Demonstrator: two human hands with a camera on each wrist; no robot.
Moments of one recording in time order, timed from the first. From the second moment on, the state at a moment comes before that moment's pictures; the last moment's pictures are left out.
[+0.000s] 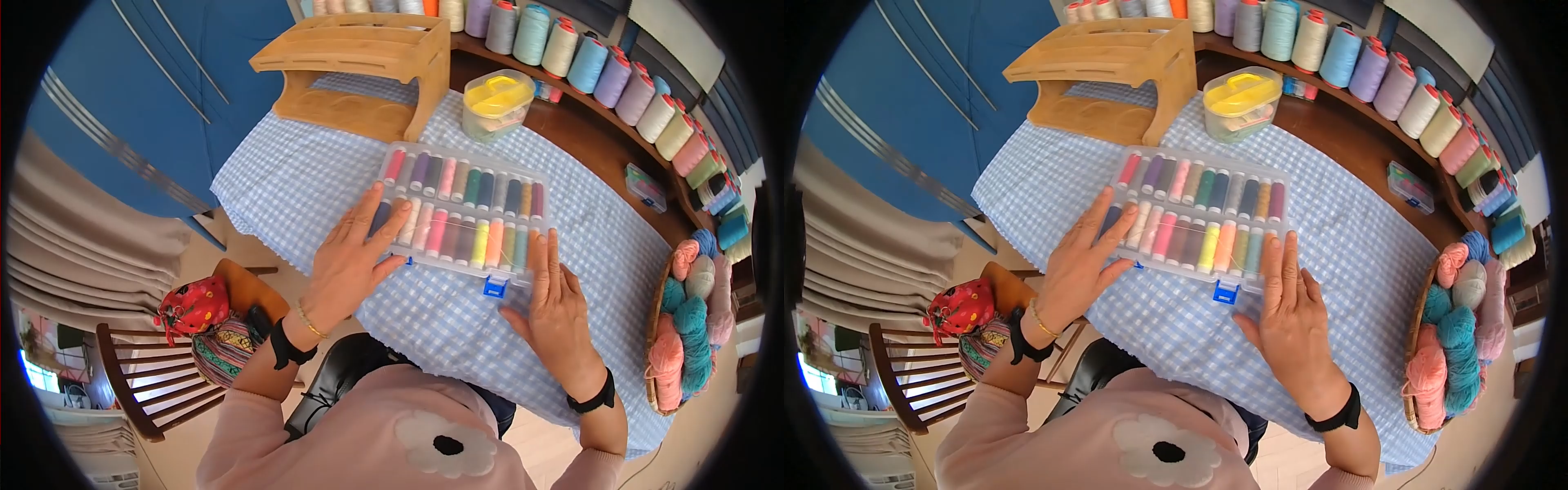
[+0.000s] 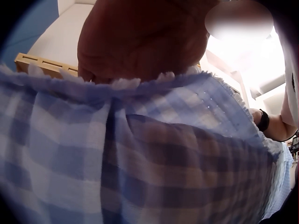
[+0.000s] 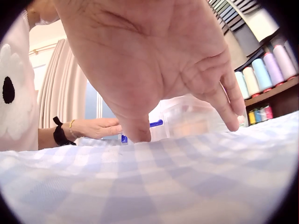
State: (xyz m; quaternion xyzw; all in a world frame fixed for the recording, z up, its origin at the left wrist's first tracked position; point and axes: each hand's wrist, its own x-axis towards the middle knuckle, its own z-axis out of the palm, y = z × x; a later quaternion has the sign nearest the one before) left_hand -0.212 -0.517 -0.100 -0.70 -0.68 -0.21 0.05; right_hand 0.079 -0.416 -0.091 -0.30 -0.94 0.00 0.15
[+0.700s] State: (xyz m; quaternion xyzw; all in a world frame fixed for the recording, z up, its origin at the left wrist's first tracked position) left_hand -0.206 -0.517 -0.097 -0.69 -0.69 -0.22 0.05; right_hand 0.054 -0.411 -0.090 -0.28 -0.94 -0.09 0.14
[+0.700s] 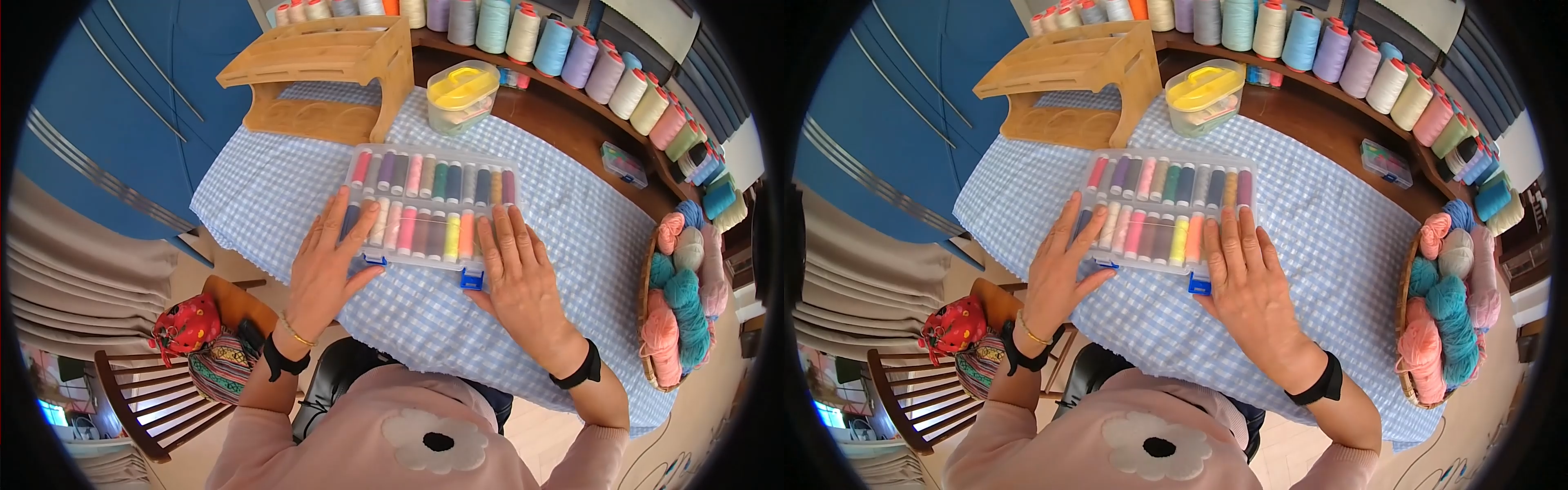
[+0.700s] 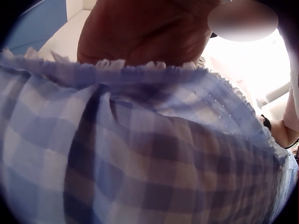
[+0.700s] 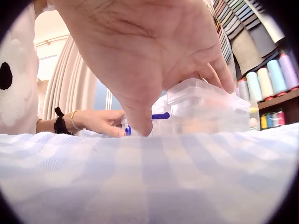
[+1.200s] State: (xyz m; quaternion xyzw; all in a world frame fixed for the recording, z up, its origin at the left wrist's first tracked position) left_hand -0.206 -0.515 -0.101 -0.68 -0.69 -0.24 0.03; right_hand 0.053 -0.401 -0.069 -0.28 -0.94 0.02 0.18
